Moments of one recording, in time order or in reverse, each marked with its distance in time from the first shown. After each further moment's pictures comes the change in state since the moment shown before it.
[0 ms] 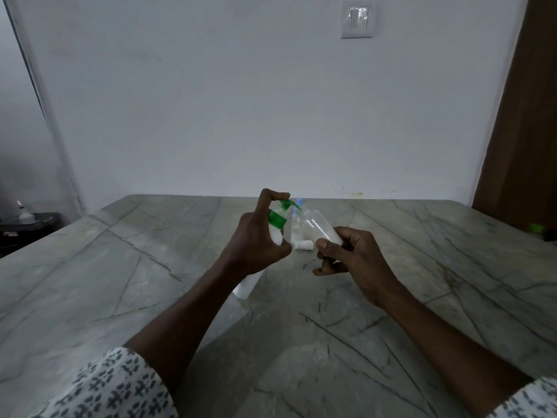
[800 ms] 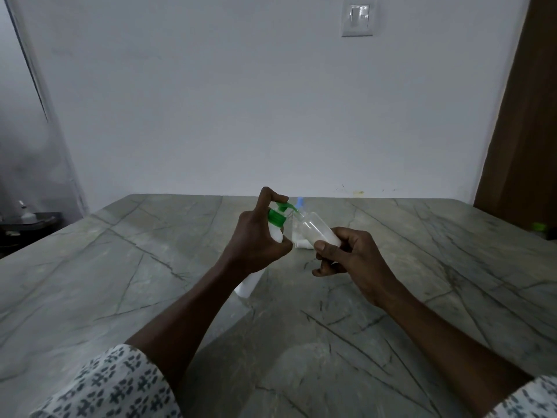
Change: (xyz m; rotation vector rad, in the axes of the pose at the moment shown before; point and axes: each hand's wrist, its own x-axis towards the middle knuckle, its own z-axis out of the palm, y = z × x) left_hand -0.001 -0.002 0.001 0.016 0.051 0.008; right_hand -0.002 0.003 0.002 -0.024 -0.017 0.003
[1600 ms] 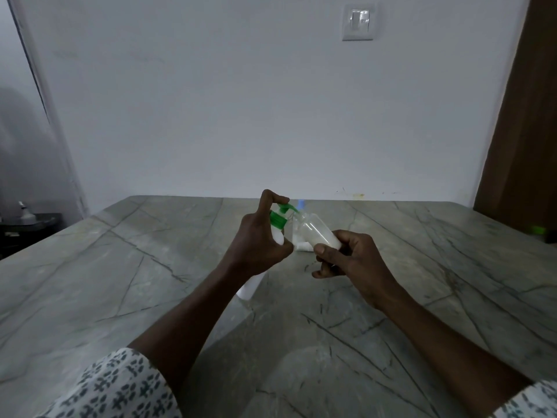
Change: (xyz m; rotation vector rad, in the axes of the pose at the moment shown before) left_hand 0.000 0.003 0.001 -0.020 -0.007 -0.002; right_hand 0.001 0.001 0.001 0.019 0.005 -0.018
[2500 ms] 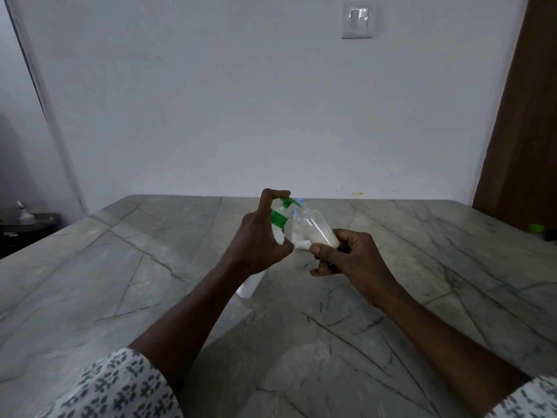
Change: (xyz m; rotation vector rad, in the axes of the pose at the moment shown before) left_hand 0.001 -0.005 0.001 -0.007 -0.020 0.007; right_hand 0.001 0.001 0.002 0.012 0.018 0.013
